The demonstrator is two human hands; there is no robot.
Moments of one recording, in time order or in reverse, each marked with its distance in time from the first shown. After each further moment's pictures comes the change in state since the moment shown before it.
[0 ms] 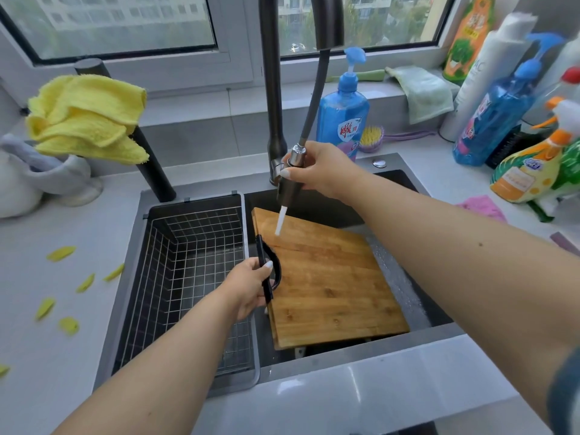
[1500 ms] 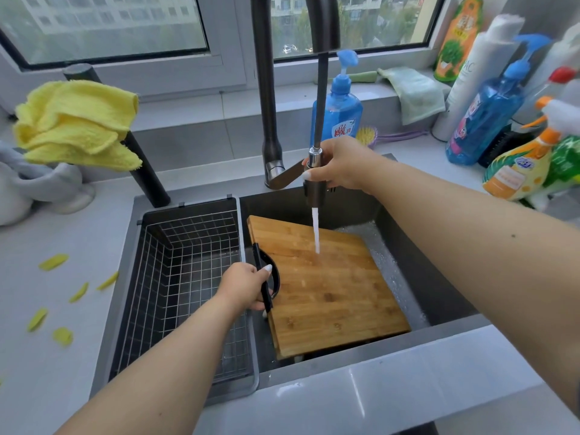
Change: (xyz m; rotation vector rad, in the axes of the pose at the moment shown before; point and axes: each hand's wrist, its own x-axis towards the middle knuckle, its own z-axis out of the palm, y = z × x) left_hand 0.014 0.001 -0.006 0.364 0.141 0.037; right_hand 0.000 0.008 -0.032 -0.249 -0.020 0.114
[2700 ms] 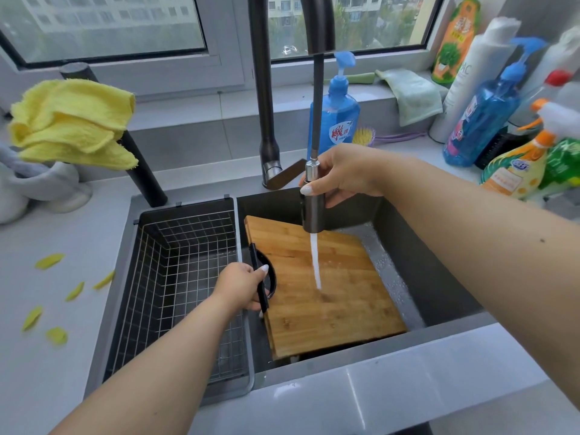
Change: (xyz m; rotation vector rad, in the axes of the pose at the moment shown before) left_hand 0.003 -0.003 0.001 -0.005 -0.002 0.014; right_hand -0.013 -0.001 -0.012 0.230 -0.290 0.077
